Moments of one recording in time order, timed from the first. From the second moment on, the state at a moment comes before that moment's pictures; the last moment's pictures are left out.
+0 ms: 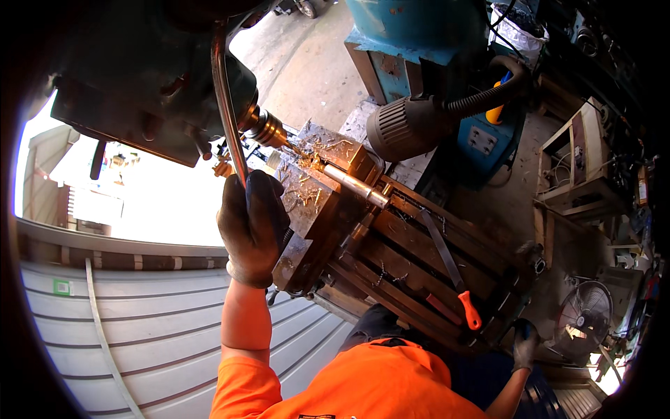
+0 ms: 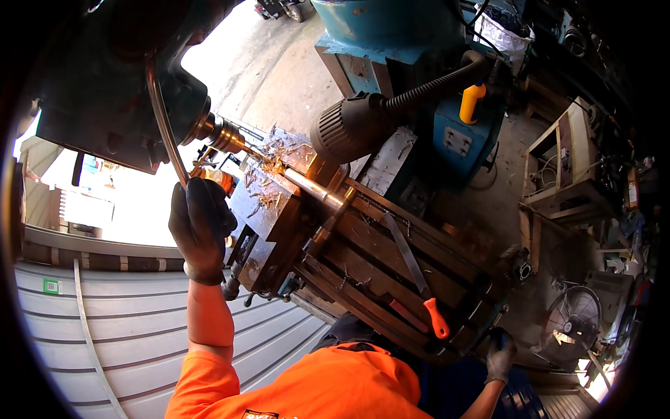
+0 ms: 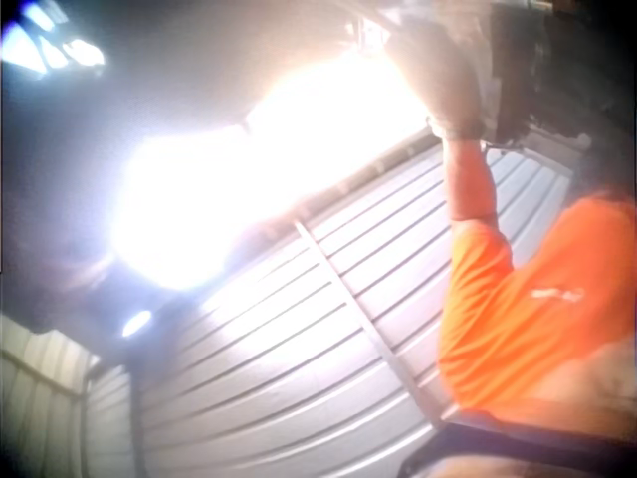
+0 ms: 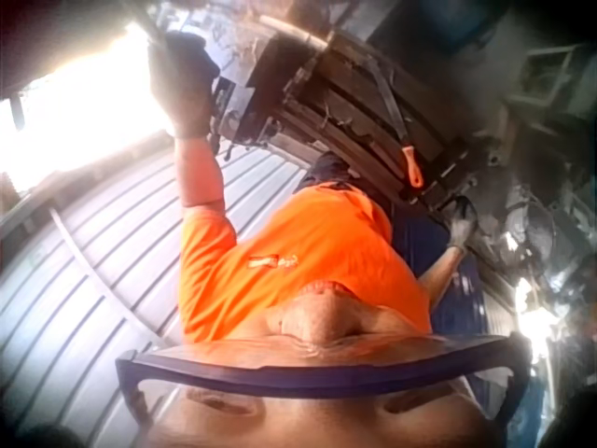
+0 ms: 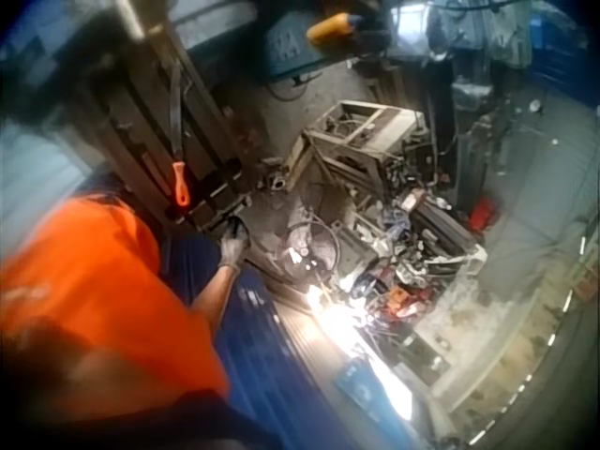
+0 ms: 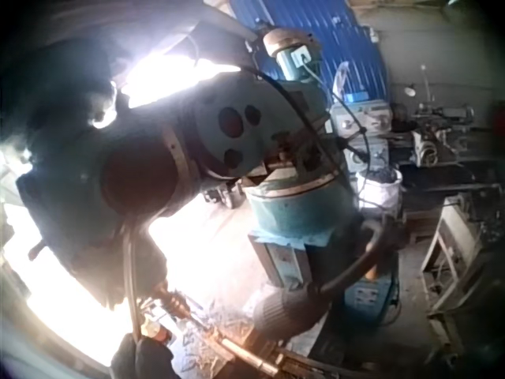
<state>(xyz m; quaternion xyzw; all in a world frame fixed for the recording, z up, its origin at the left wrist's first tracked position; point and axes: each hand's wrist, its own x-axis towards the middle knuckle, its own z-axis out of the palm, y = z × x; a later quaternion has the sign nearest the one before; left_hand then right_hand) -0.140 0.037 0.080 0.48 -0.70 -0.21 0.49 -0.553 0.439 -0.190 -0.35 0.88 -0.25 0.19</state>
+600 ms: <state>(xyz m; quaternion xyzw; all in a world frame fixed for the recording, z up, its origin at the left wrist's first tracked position) -0.150 0.028 0.056 0.46 -0.62 -0.24 0.59 -0.580 0.423 -0.166 -0.32 0.87 -0.30 0.22</state>
